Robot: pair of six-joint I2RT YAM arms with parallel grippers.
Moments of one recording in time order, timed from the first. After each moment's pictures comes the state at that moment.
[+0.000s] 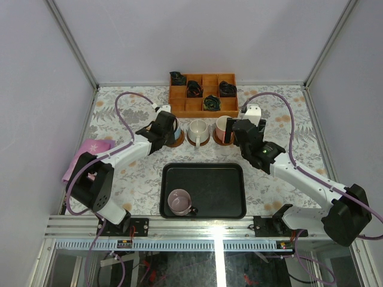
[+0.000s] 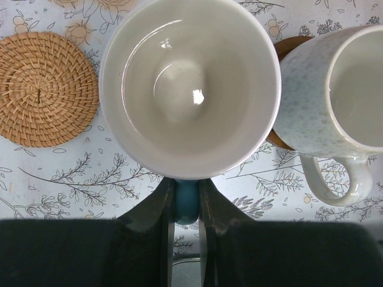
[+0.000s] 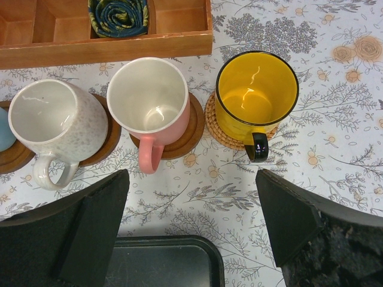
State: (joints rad) left arm -0.50 1.57 1.00 -0.25 -0.25 -0.48; right arm 0.69 1.21 0.90 -0.27 0.62 0.42
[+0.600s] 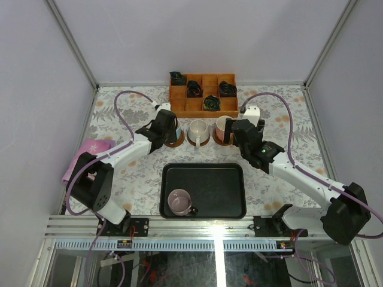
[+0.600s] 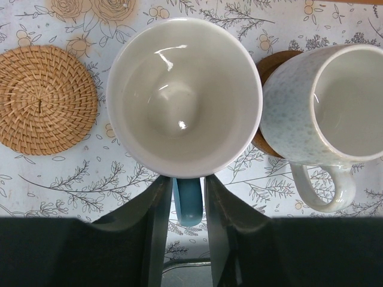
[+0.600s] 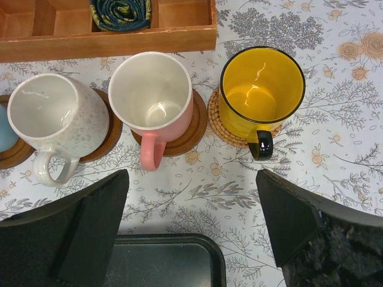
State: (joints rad) left arm -0.50 1.57 1.02 -0.24 -0.25 -0.49; right arm 0.69 1.23 0.90 -0.27 0.61 0.42
